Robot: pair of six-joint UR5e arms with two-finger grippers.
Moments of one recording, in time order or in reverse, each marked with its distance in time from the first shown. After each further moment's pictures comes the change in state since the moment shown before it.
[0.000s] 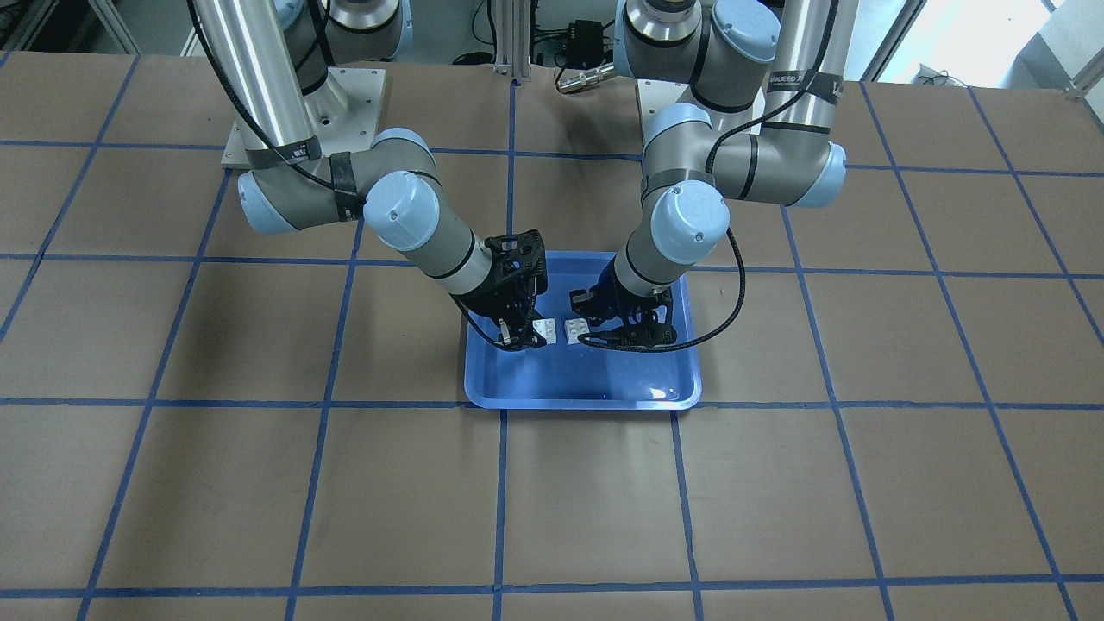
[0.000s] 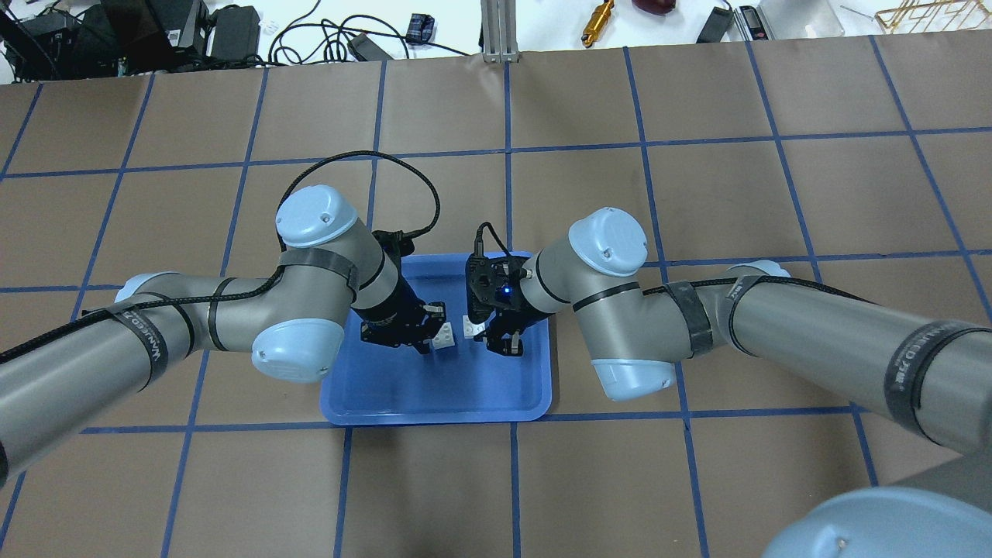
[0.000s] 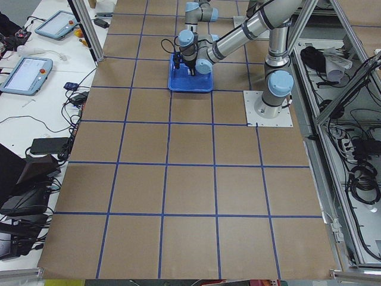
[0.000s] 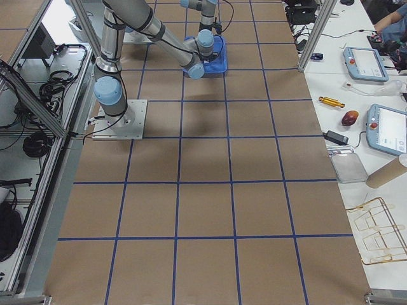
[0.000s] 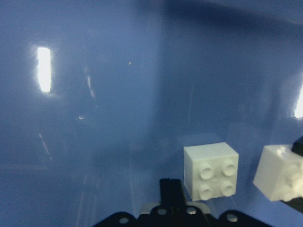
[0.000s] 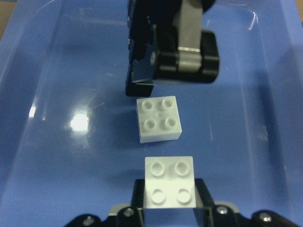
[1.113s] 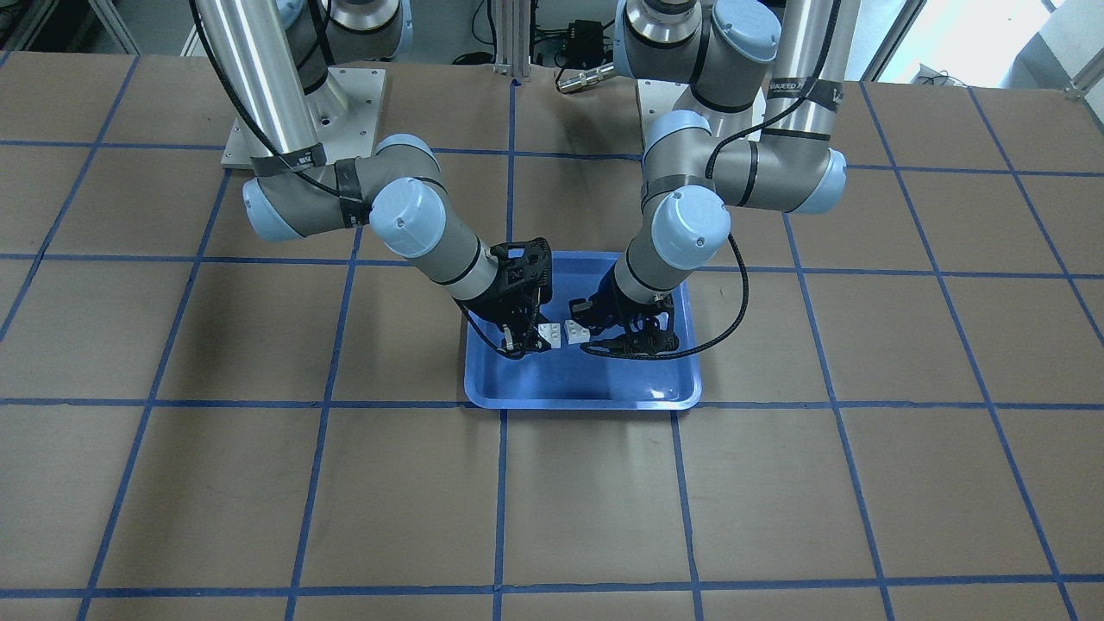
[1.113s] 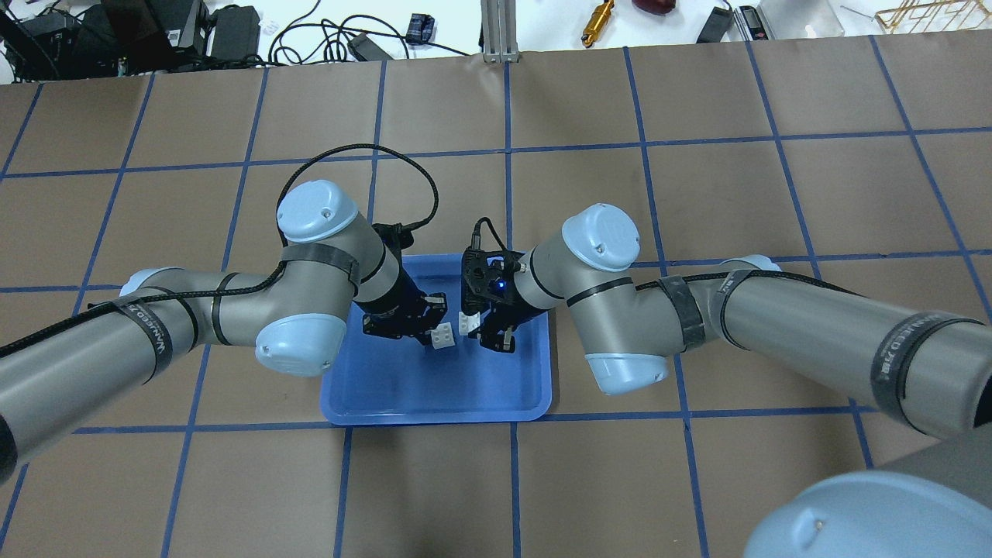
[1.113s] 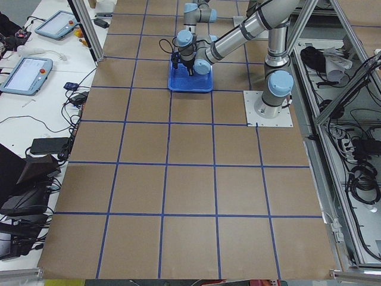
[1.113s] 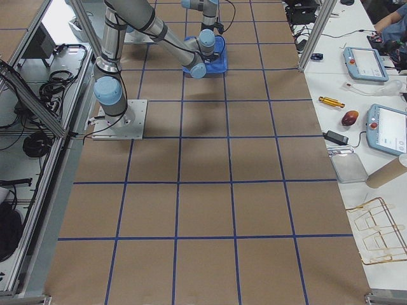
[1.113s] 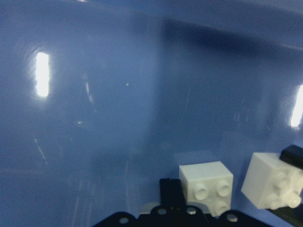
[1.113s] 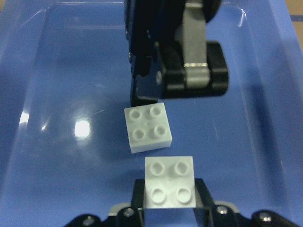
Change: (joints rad) left arm 0.001 -0.018 0.015 0.029 -0.002 -0.031; right arm 0.013 0.017 -0.025 0.004 0.003 0.089
